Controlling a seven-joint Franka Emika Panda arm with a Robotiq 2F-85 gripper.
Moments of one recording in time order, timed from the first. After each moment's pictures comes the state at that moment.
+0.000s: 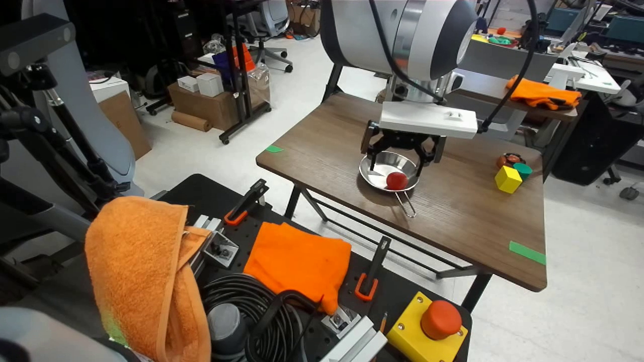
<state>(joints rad) -0.17 0.45 0.04 -2.22 -0.16 2.62 -0.38</state>
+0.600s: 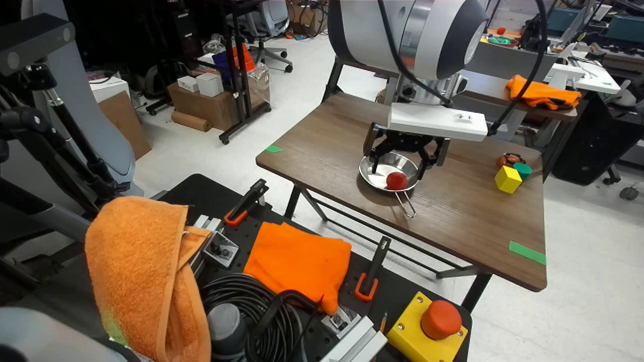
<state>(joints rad) -0.20 0.45 0.06 -2.21 -0.14 2.57 -0.46</state>
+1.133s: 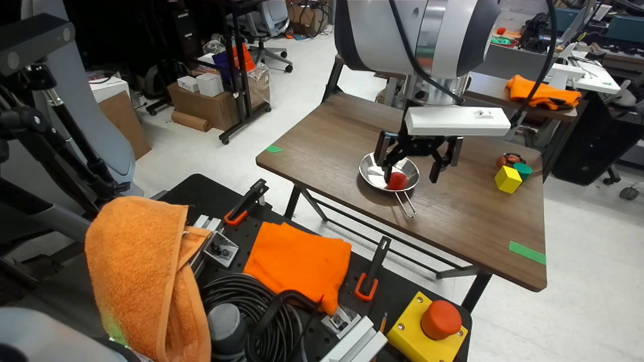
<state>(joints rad) -0.20 0.45 0.02 -2.20 -0.28 2.54 -0.51</state>
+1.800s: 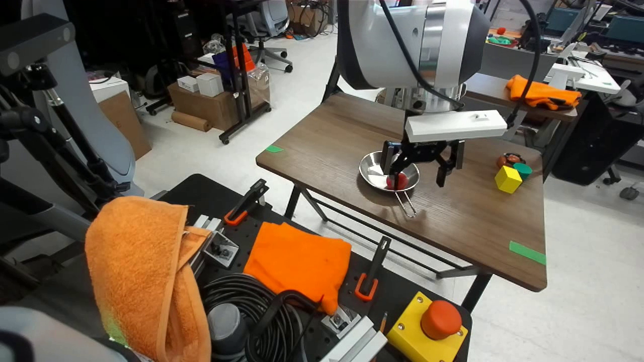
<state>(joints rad) -0.11 0.53 -0.06 -2.14 -0.40 2.55 -0.41</state>
